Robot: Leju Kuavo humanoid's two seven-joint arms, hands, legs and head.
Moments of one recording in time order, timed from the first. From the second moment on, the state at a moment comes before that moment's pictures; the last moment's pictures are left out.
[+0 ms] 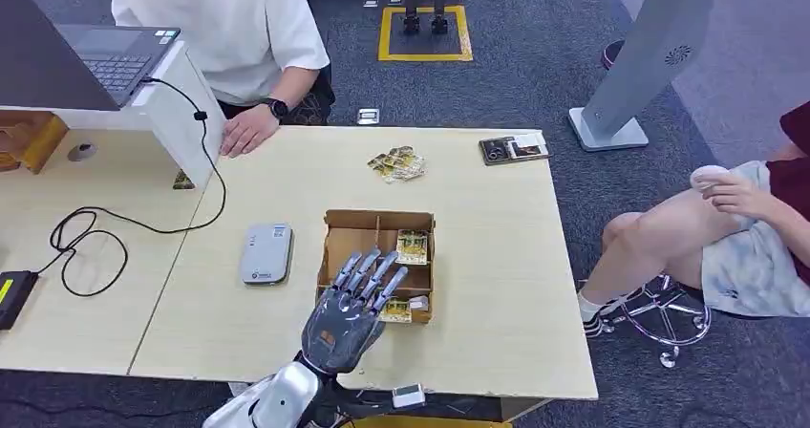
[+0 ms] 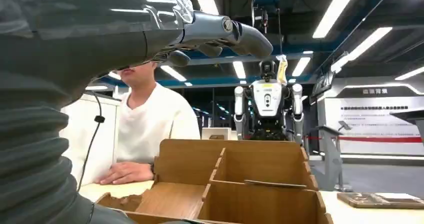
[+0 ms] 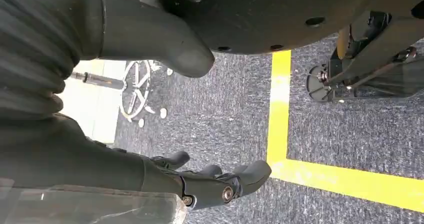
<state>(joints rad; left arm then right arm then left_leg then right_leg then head) -0.27 0.07 -0.78 -1.24 -1.50 0.59 0.23 -0.05 0.08 1.50 -0.02 -1.55 -0.31 -0.07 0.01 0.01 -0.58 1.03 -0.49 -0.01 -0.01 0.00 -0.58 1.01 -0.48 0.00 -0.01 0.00</state>
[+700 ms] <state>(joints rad) -0.26 0.07 -0.74 -1.24 -1.54 0.53 0.30 -0.05 0.09 1.49 0.00 -1.55 -0.30 -0.07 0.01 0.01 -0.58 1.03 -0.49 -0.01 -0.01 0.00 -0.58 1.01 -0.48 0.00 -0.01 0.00</state>
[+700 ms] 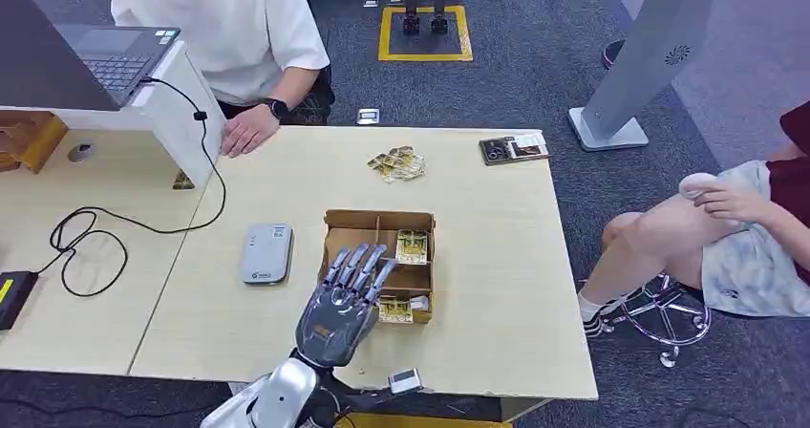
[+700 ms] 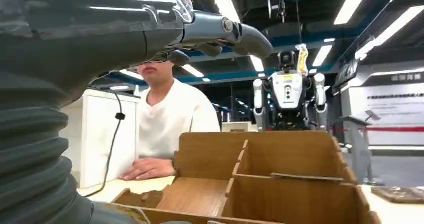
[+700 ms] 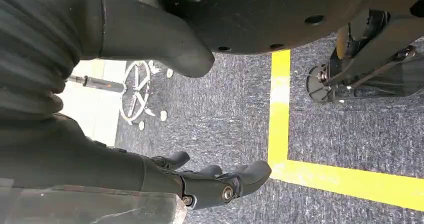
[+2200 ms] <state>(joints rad) -0.27 0.07 -0.67 -1.25 -1.55 0.46 0.38 -0.05 0.10 1.47 0.00 -1.55 -0.31 -0.07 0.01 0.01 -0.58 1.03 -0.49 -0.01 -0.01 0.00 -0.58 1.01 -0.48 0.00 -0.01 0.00</state>
